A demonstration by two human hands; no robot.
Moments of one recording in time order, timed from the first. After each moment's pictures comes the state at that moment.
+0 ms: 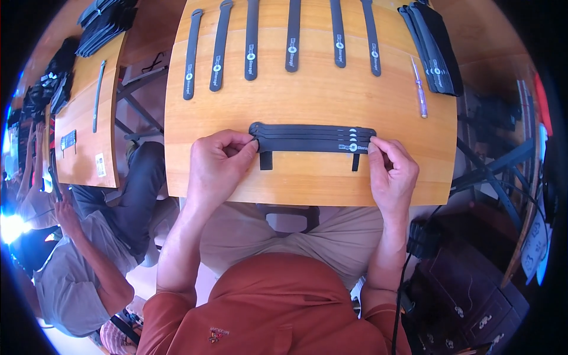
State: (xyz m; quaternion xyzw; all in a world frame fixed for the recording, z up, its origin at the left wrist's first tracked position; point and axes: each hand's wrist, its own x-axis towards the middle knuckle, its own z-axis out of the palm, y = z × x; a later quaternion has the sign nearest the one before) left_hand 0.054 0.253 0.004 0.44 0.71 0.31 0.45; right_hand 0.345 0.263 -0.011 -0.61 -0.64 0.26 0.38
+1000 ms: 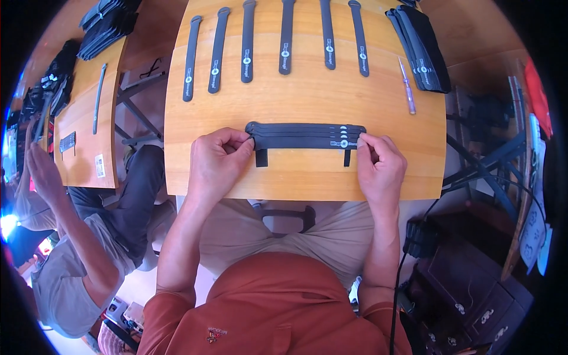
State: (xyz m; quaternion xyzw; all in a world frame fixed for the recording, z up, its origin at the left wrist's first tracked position) left_hand 0.053 0.253 -0.005 0.48 0.70 0.31 0.43; right_hand 0.342 0.261 -0.012 -0.63 -0.66 0.21 0.36
